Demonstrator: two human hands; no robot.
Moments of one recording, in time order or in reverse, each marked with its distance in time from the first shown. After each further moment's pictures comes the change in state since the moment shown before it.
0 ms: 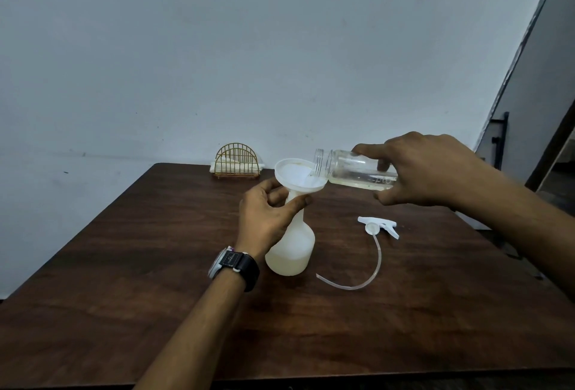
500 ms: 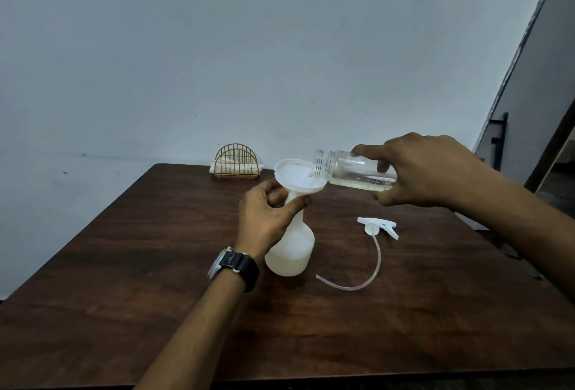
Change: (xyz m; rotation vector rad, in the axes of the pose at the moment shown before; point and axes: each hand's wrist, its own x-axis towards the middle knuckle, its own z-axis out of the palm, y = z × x) left_hand 0.001 -0.003 -0.001 0.013 -0.006 0.015; right_hand -0.001 -0.003 -0.002 0.004 -0.002 0.004
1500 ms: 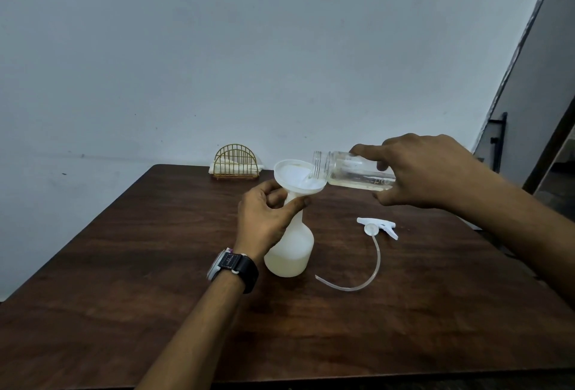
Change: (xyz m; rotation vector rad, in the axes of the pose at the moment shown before) left_hand 0.001 -0.001 0.000 0.037 0.008 0.007; right_hand 0.000 0.000 0.003 -0.042 0.049 -0.010
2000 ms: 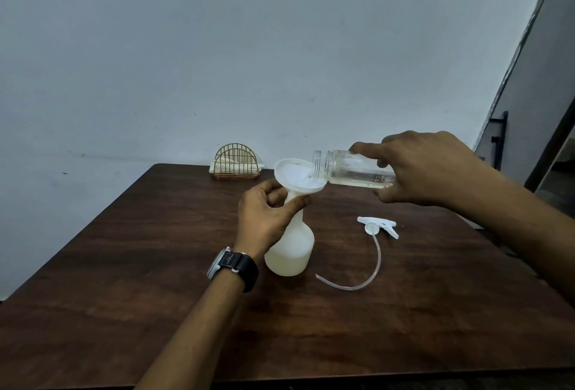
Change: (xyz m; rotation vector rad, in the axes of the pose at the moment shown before) left_hand 0.001 -0.001 0.000 0.011 0.010 -0.027; right_hand 0.003 0.005 0.005 -0.042 0.042 -0.027
